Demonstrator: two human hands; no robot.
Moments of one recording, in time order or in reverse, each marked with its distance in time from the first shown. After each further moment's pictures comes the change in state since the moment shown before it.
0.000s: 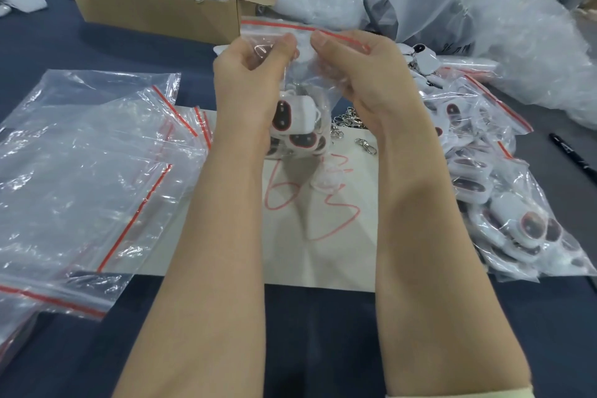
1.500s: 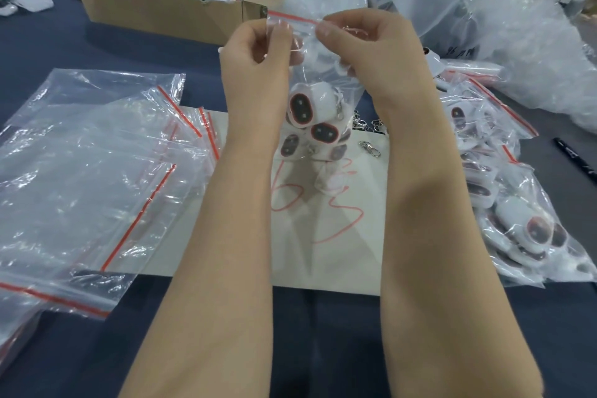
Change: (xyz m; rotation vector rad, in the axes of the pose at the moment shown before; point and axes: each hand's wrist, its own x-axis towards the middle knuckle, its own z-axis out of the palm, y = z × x) left_hand -0.005 0.009 0.005 0.015 0.040 0.142; right_hand -0.002 -0.021 0.001 -0.325 0.074 -0.129
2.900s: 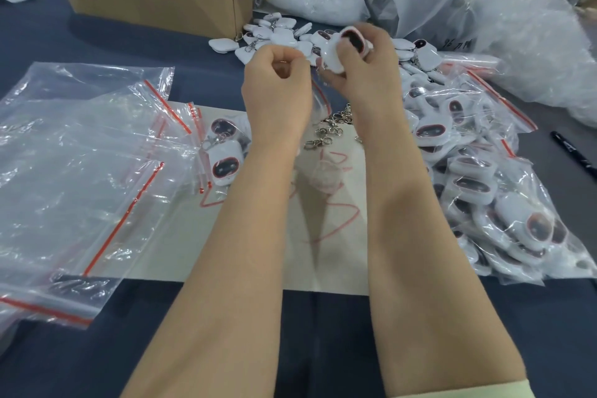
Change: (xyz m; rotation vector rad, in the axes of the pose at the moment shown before) left_hand -0.011 -0.016 0.022 0.143 0.014 -0.166; right_hand 0.008 0.049 0.021 0.386 0.197 0.170
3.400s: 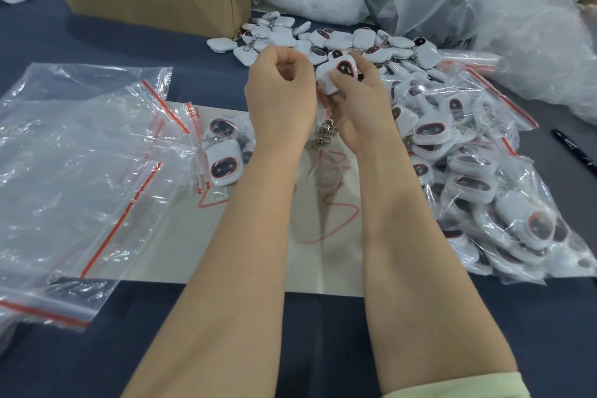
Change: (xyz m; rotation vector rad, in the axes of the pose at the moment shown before) left_hand -0.001 -0.005 0.006 0.020 0.004 0.030; right_hand 0.001 0.025 -0.002 0.361 -0.029 0.287
